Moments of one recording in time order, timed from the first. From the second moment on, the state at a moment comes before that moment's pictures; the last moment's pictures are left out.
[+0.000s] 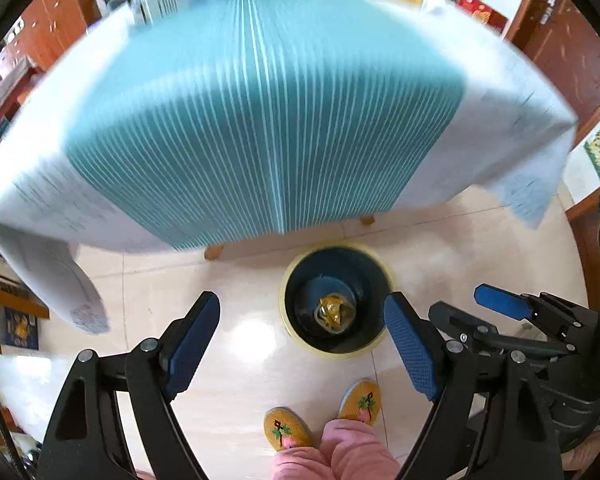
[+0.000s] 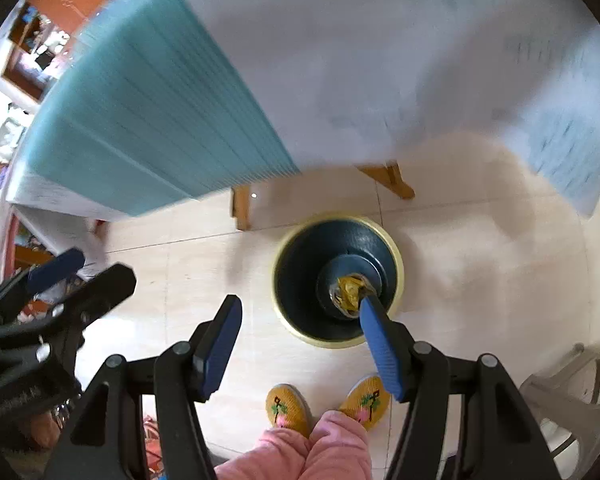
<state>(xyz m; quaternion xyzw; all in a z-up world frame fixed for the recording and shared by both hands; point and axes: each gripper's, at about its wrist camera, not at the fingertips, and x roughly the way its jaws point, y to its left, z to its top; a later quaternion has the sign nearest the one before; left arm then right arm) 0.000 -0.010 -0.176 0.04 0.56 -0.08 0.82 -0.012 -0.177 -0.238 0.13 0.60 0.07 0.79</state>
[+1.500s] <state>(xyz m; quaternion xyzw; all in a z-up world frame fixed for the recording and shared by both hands) 0.251 0.122 0.010 0.13 0.52 -0.20 0.82 0.218 -0.066 -0.034 0.08 0.52 0.09 0.84</state>
